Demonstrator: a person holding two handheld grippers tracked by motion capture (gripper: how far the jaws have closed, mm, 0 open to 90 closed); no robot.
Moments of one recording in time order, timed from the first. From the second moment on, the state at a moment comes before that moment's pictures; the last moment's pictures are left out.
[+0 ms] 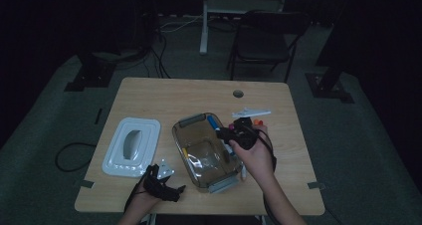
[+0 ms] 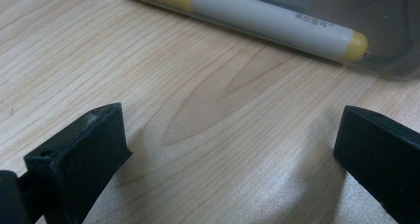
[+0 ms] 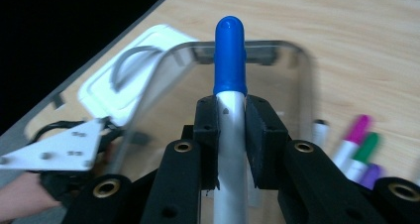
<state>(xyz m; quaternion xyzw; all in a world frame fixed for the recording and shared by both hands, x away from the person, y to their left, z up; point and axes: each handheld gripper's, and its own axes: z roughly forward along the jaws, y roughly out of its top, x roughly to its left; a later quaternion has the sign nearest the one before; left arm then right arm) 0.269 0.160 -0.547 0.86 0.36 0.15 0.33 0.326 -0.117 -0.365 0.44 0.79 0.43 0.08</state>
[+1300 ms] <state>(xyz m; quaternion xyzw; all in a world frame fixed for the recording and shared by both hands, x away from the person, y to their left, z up) 0.268 0.160 -0.547 0.86 0.36 0.15 0.33 0.376 -0.010 -0.466 0.43 0.87 0.22 -0.09</state>
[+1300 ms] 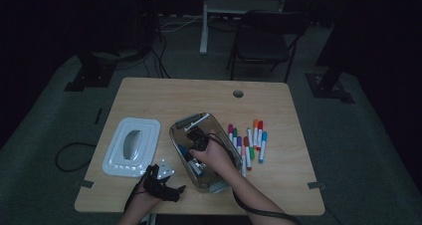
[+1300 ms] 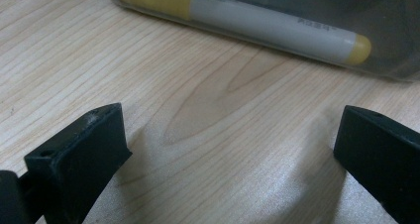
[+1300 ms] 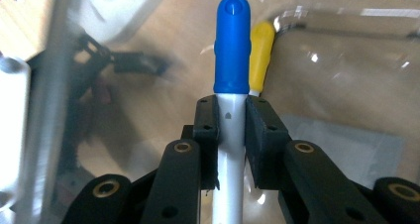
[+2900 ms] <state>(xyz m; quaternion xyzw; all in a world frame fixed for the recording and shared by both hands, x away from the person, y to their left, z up) 0.268 0.160 -0.547 0.86 0.37 0.15 0.33 0.349 -0.165 -0.394 0.44 0.80 0.40 0.04</state>
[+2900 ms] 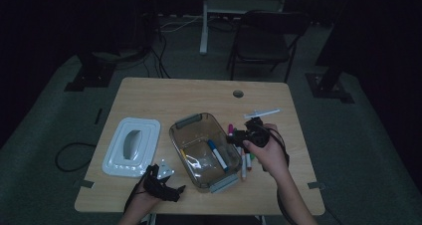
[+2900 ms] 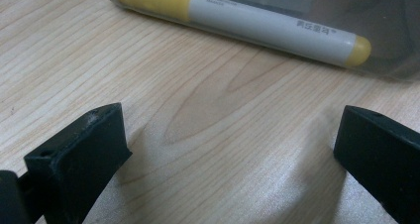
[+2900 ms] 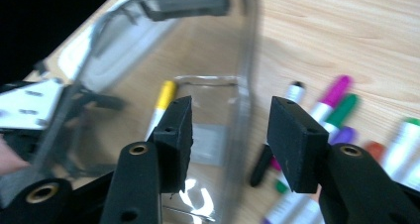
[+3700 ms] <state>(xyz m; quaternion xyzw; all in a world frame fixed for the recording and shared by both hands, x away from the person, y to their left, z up) 0.268 0.160 -0.547 0.86 0.37 0.15 0.33 0.360 -0.270 -0.475 0.54 0.74 0.37 0.13</state>
